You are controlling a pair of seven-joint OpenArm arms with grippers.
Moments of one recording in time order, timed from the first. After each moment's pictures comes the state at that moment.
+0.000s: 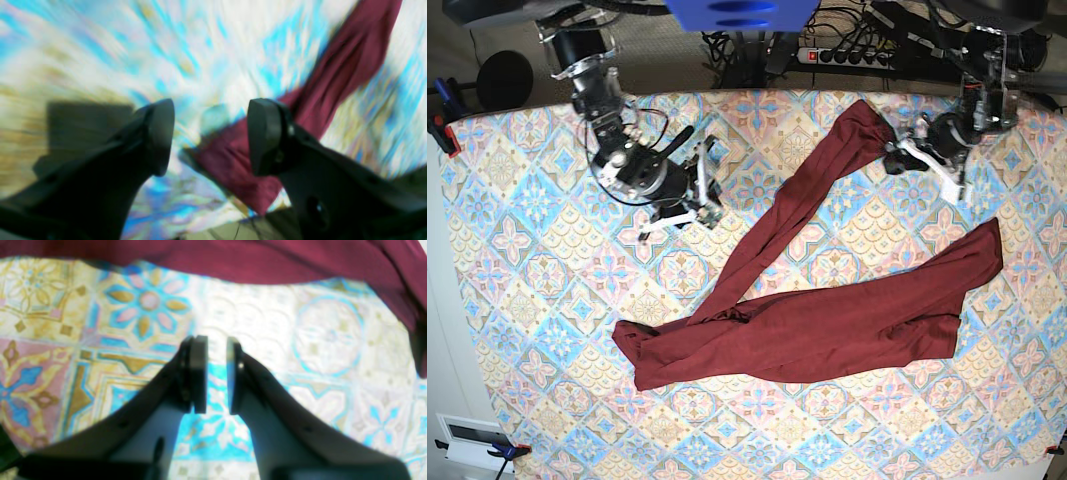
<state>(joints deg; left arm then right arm) 21.5 -28.1 -5.8 97.8 -52.0 -4.2 47.8 -3.3 14.8 -17.4 102.3 3.8 34.1 -44.3</state>
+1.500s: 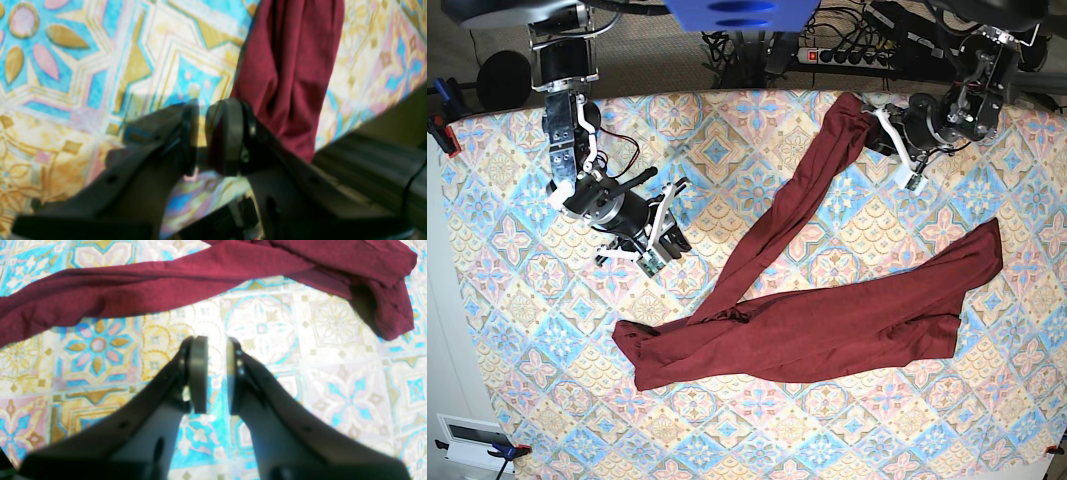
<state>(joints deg) 19.9 -36.8 11.1 99.1 -44.7 -11.7 45.7 0.0 14.8 -5.2 98.8 16.1 34.1 -44.1</state>
